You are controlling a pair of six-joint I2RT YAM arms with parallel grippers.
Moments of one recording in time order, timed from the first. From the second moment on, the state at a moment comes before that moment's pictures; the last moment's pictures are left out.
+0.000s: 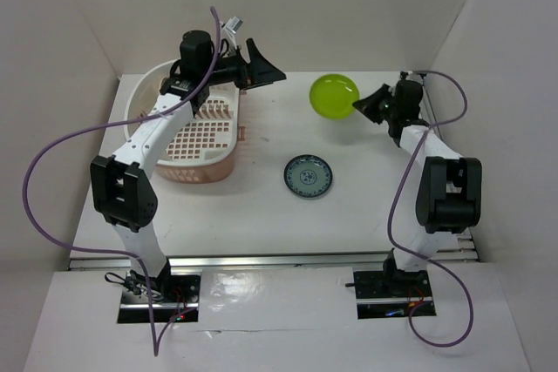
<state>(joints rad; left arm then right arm) -0.29 1.81 1.73 -0.08 0.82 -0.74 -0.07 1.70 1.11 0.14 -0.35 0.75</state>
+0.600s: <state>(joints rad) -0.34 1.84 1.79 -0.31 0.53 -0.57 0.13 1.63 1.25 0.23 -0.48 0.68</state>
